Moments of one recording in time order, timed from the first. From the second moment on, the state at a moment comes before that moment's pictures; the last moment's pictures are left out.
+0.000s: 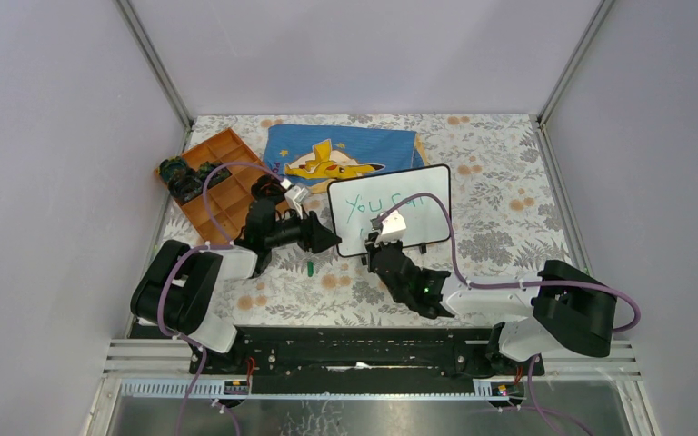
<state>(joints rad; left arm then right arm) -0.30 1.53 0.45 0.75 0.77 -0.38 1.14 1.41 0.60 0.40 0.74 0.39</state>
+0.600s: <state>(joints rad) -0.30 1.53 0.46 0.74 0.77 -0.37 1.14 1.40 0.58 0.37 0.71 0.41</state>
